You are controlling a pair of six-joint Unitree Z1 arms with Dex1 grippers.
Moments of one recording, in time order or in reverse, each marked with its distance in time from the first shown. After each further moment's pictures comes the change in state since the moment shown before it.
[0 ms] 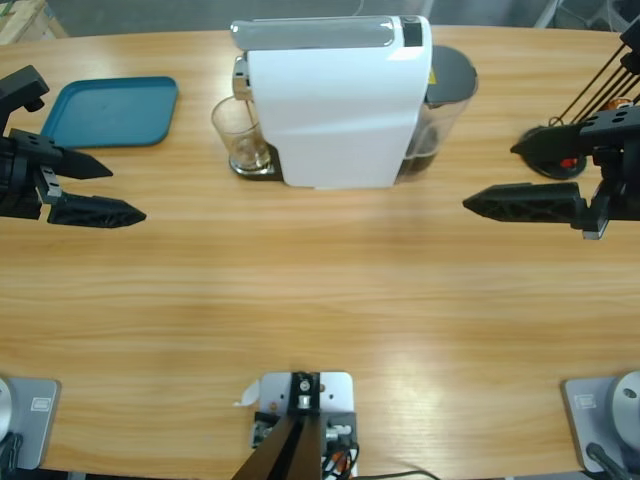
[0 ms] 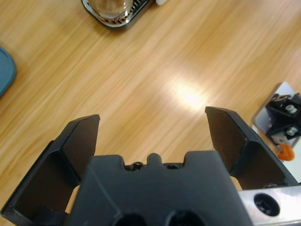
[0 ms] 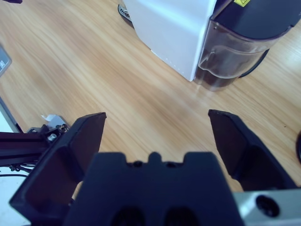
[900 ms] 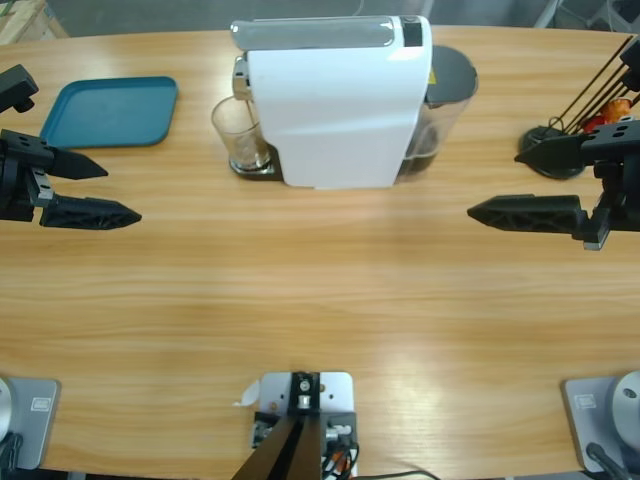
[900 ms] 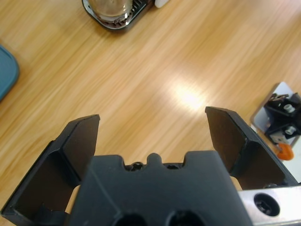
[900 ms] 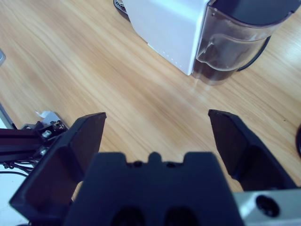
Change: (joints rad) arm 0 0.000 -0.024 0.007 -0.001 0.000 0.000; arm 1 0.000 -0.017 0.031 -0.007 -0.013 0.000
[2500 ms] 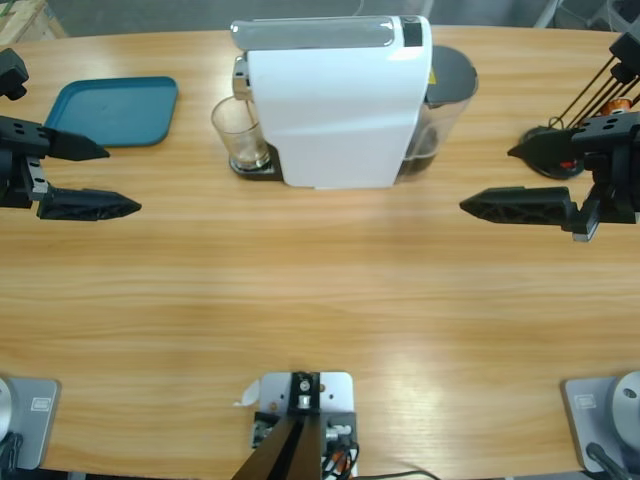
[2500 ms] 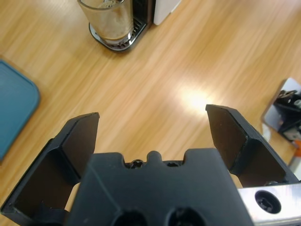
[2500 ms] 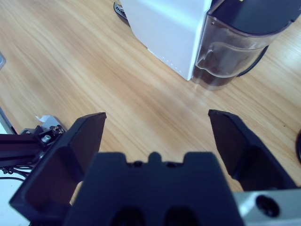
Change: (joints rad) arm 0 0.009 -0.020 0.012 -0.061 -0.011 0.118; arm 1 0.000 0.019 0.000 -0.028 0.000 0.000
